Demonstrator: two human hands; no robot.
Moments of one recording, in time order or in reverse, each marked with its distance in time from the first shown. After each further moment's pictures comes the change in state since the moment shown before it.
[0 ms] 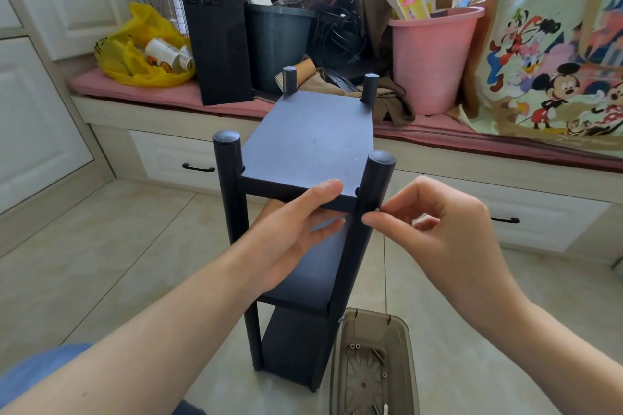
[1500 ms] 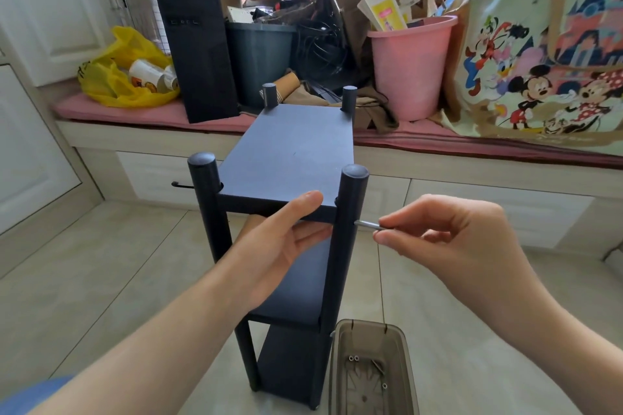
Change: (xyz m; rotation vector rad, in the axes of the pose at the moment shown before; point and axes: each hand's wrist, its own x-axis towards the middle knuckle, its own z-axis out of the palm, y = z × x) left_hand 0.006 -0.001 0.003 -0.074 -0.039 0.094; right_hand -0.004 -0.002 -0.035 0.037 -0.072 0.003
